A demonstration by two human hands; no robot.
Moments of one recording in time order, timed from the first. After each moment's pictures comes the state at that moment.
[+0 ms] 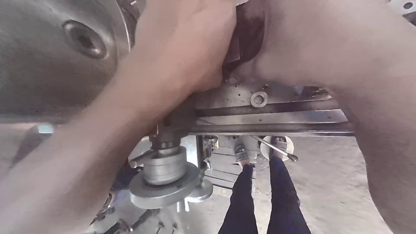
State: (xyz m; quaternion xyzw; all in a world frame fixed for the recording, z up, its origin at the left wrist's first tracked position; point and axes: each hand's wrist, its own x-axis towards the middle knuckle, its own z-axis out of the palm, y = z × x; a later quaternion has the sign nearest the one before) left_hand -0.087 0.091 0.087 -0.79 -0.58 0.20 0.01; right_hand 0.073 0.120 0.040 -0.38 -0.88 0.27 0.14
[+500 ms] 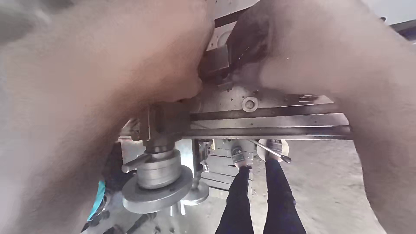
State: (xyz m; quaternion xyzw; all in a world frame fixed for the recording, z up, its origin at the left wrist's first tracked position) left_hand -0.152 0.133 0.078 -0.92 -0.37 0.10 -0.05; right_hand 0.091 0.118 0.038 -0.35 -0.87 0.30 0.17
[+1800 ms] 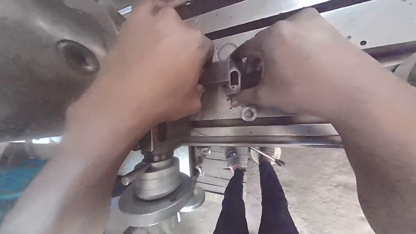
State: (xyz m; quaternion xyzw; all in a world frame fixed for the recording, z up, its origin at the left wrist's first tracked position) left_hand -0.112 0.076 0.100 -0.84 -0.52 0.15 0.00; right_hand 0.086 0.113 0.052 -0.38 -0.89 0.22 0.05
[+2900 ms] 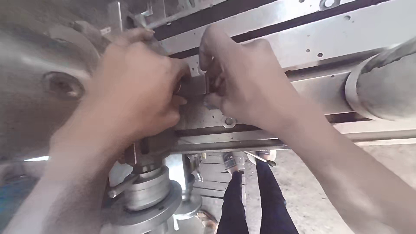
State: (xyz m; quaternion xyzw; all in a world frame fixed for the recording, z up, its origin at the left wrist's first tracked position) left_hand -0.111 0.074 0.105 -0.84 -0.52 0.15 -0.02; right_hand 0.080 0.104 0.035 -0.35 -0.85 0.30 0.25
